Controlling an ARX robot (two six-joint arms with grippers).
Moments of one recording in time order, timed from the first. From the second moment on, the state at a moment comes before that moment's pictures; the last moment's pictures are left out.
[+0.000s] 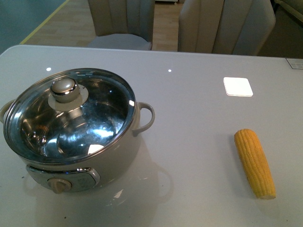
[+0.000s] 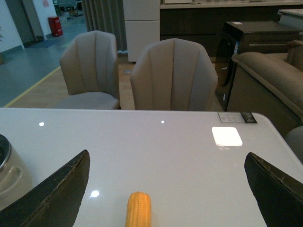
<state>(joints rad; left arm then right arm) 0.00 0.00 0.01 0.00 0.00 -0.01 0.00 0.01 0.02 0.00 0.00 0.00</state>
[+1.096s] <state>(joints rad) -0.17 0.50 0.18 0.13 0.20 -0.18 0.00 0.01 0.02 0.00 0.00 0.00</state>
